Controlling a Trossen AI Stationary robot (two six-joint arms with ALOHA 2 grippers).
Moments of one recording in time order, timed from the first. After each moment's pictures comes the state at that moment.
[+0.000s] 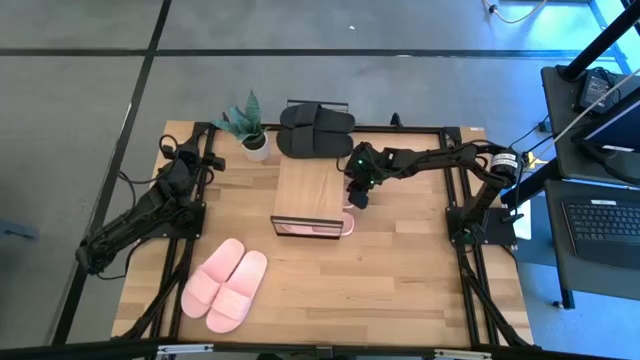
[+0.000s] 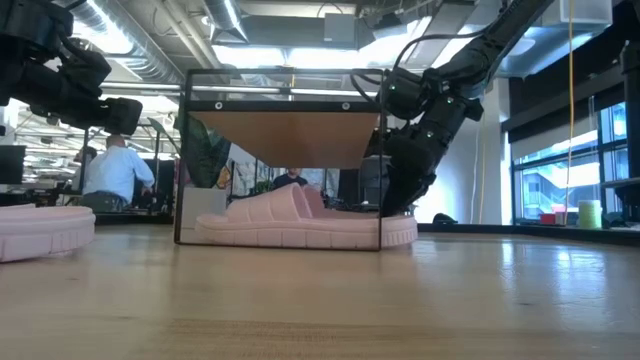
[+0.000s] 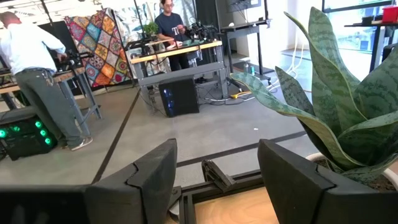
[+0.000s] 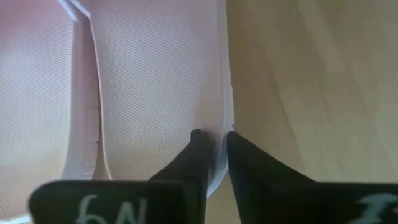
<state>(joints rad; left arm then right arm) 0.68 0.00 0.07 -0.15 -0.79 0.11 -0.37 1.74 0.92 -0.20 -0.18 -0.01</state>
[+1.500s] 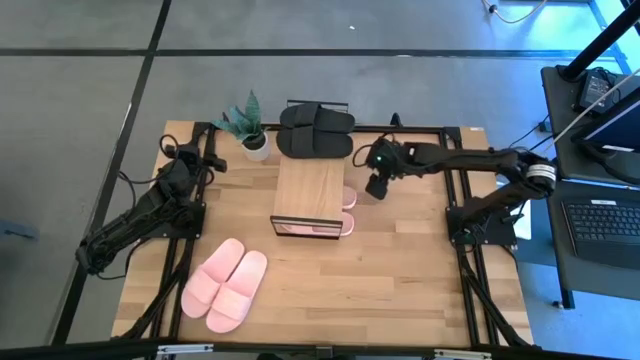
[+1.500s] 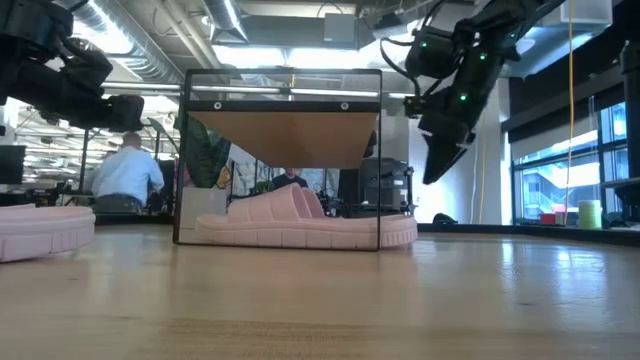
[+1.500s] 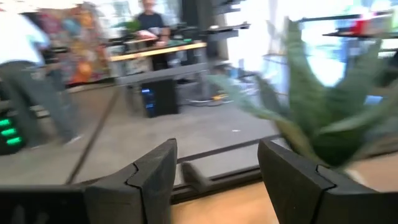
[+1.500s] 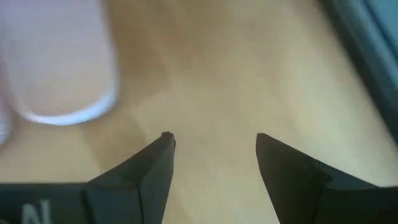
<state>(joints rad) 0.68 0.00 0.07 -0.15 -0.70 0.05 -0.36 1.45 0.92 -0.58 0.21 0.07</state>
